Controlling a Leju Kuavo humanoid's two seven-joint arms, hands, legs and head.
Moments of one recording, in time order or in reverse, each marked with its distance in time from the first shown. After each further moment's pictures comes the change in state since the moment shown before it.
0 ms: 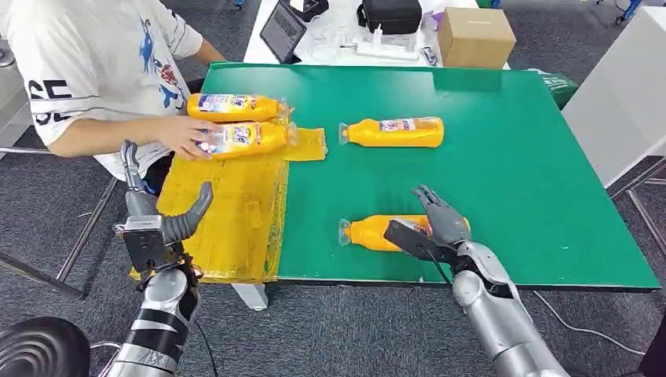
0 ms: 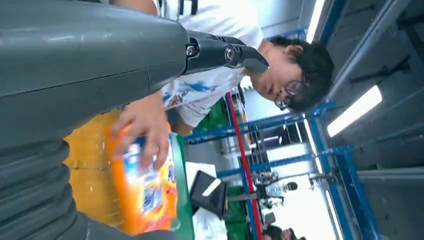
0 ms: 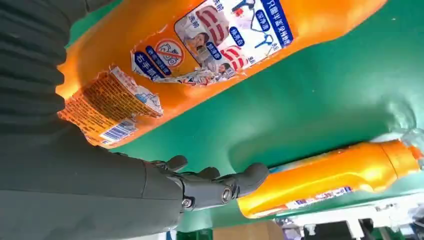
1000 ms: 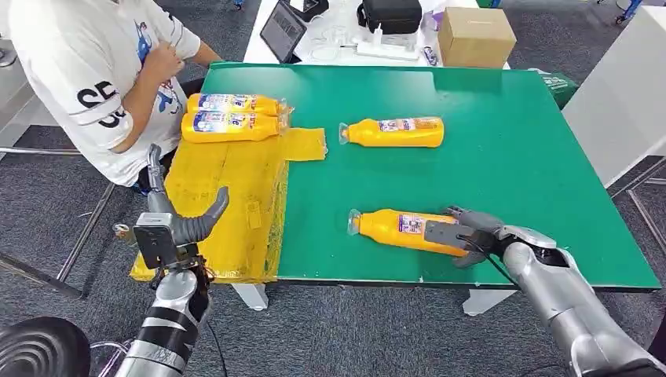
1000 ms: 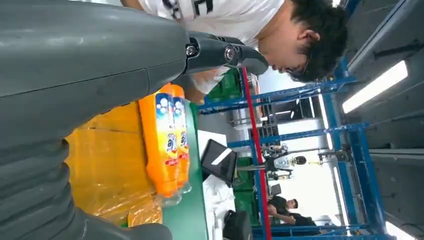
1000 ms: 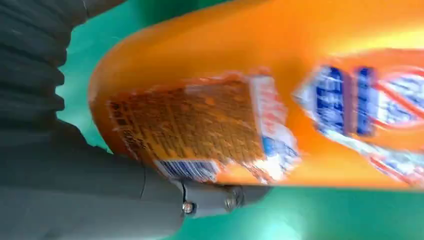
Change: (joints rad) left arm -0.023 -0.026 -0.011 0.088 0.065 -0.103 0.000; right arm -0.182 -0.258 0.177 0.174 -0.156 0.440 0.029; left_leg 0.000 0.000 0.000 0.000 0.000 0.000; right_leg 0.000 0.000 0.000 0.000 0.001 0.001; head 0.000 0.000
